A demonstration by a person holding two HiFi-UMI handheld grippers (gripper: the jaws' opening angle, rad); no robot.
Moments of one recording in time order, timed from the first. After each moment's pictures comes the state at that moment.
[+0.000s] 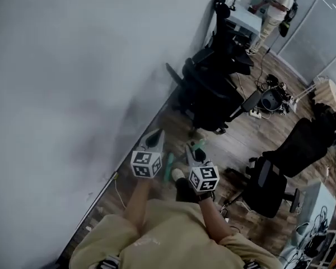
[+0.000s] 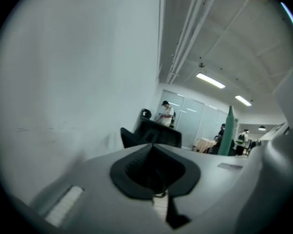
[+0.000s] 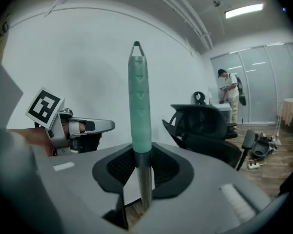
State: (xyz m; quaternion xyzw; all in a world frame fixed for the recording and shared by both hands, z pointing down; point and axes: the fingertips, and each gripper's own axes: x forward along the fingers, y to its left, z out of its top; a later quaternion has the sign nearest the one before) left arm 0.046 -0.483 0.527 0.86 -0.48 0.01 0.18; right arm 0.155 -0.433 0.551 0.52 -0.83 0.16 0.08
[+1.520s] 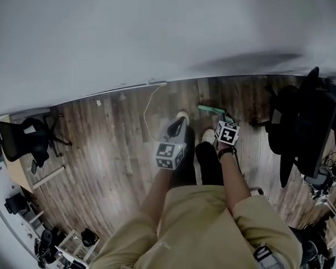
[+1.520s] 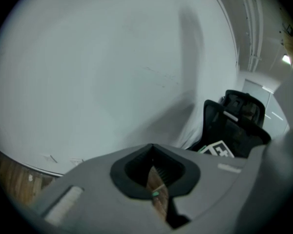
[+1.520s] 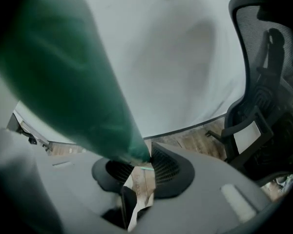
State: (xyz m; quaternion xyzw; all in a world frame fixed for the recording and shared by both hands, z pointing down) left arm -0.107 -0.368 0.747 0.51 -0.79 0.03 0.32; right arm 0.004 -0.515 0.940 0.24 -0.83 0.24 0.44
